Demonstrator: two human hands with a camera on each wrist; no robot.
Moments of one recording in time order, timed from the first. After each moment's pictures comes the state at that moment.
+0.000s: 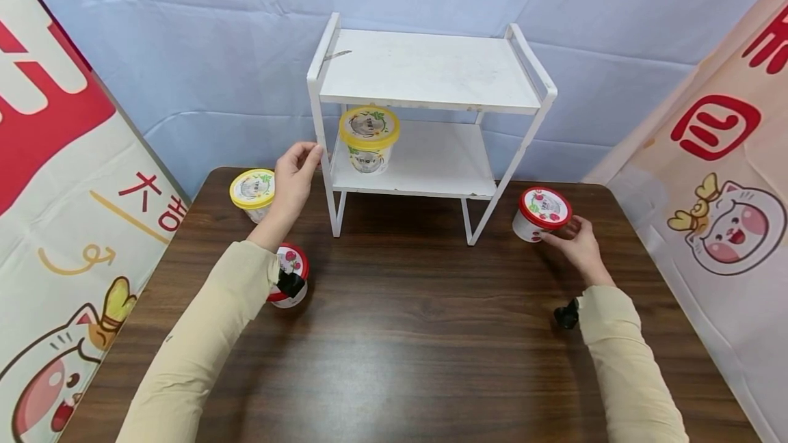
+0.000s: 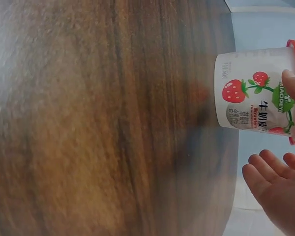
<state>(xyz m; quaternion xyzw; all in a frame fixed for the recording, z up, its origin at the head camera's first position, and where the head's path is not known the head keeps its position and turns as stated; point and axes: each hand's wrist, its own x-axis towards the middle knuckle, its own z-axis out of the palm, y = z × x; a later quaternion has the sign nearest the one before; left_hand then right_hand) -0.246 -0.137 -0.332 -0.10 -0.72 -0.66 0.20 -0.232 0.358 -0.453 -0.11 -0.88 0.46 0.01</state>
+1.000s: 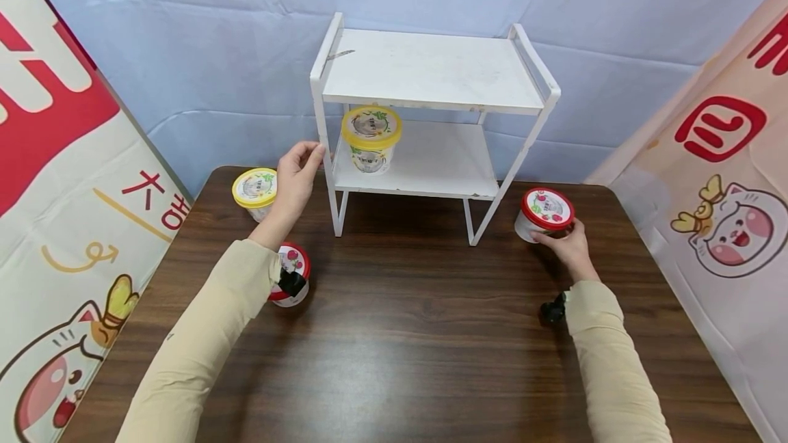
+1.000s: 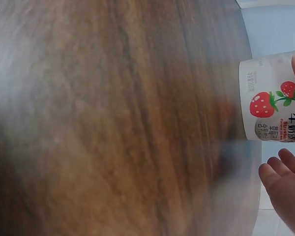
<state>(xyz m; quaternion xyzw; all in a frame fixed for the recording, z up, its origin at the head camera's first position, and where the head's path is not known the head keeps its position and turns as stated) -0.247 -0.137 -0.332 -0.09 -0.72 -0.66 0.20 -0.249 0.348 -0.474 -0.15 -0.86 0.49 0.04</state>
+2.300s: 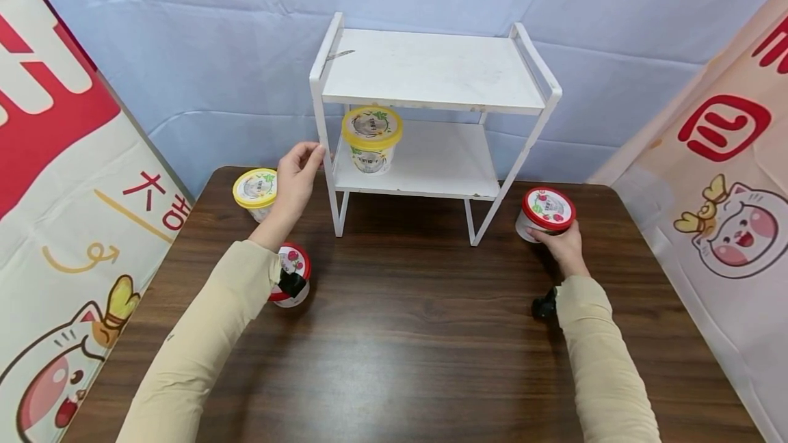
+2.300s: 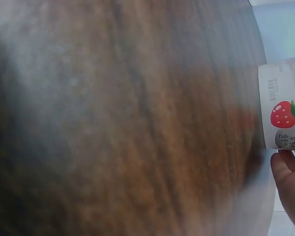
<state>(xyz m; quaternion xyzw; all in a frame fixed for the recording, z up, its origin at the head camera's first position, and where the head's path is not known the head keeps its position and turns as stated) -0.247 -0.137 -0.332 -0.09 -0.73 -0.65 0.20 -0.262 0.341 -0.488 -0.17 -0.85 0.50 0.09</state>
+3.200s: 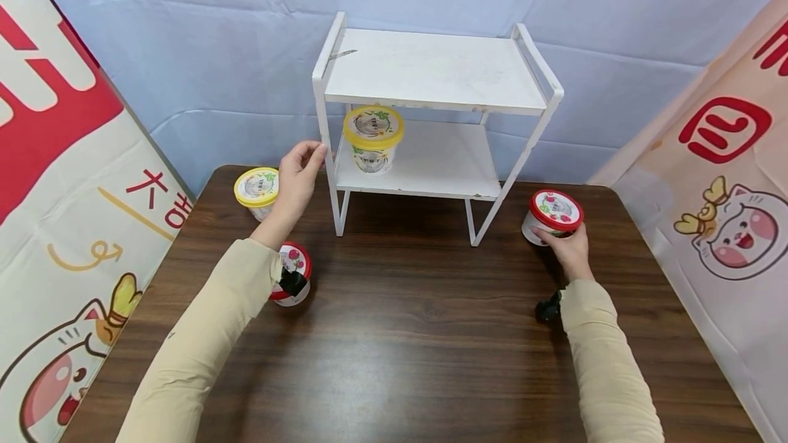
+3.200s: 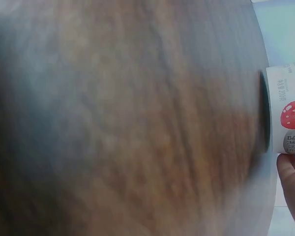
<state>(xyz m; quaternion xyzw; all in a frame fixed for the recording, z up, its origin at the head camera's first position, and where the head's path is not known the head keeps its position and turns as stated) -0.245 -0.138 -0.331 -0.09 -0.73 -0.65 0.20 -0.255 0.343 -0.487 -0.19 -0.82 0.53 0.12</state>
